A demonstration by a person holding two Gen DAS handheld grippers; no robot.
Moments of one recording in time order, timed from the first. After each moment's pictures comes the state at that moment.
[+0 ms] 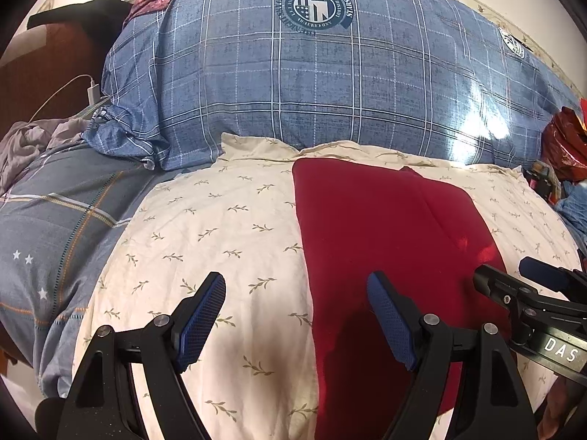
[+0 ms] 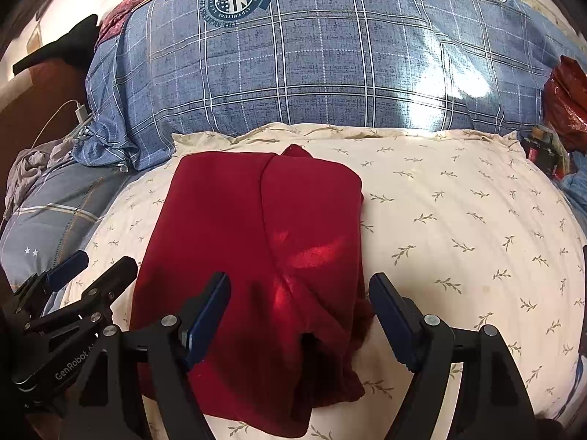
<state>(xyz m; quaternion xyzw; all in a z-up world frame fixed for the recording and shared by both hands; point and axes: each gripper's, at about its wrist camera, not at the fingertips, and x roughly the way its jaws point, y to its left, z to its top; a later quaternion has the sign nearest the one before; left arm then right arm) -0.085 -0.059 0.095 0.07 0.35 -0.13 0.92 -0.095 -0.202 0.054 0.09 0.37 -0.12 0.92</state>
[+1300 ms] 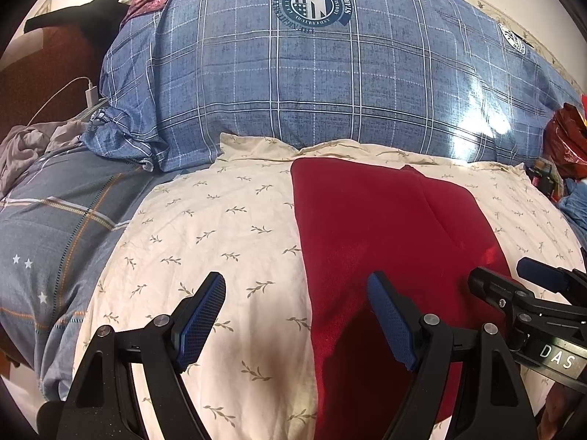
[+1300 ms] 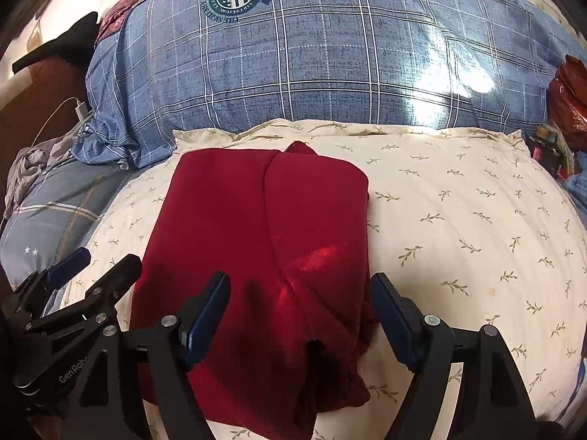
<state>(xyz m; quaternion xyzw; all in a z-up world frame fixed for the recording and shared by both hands) -0.081 -0.070 0.094 0.07 0.36 -0.12 0.92 -0.087 -0.201 0.052 0.09 0.38 -0.11 0.91</state>
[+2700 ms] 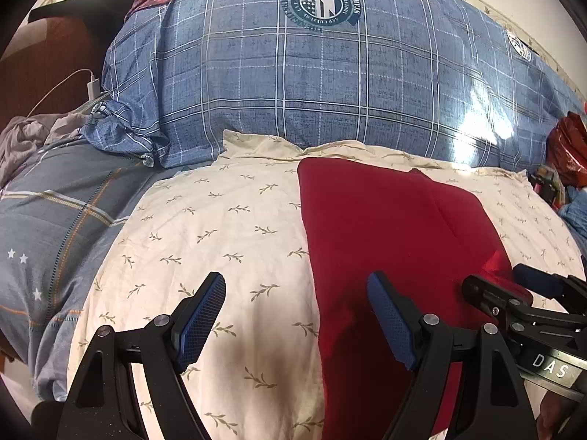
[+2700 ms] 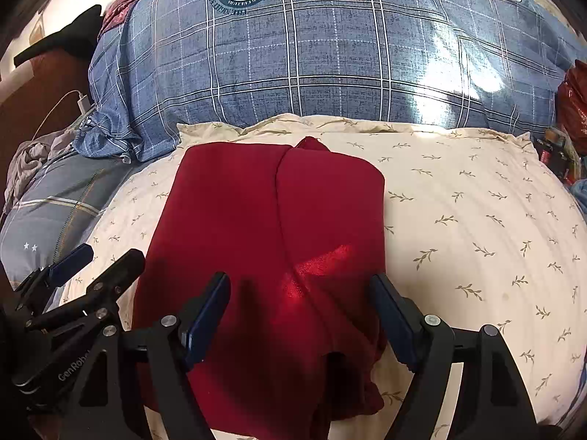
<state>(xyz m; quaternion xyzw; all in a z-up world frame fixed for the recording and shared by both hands) -0.070 -0.067 0.089 0.05 0.36 -0.11 0.93 -0.077 -0.196 0.050 0.09 0.39 -0.10 0.91</state>
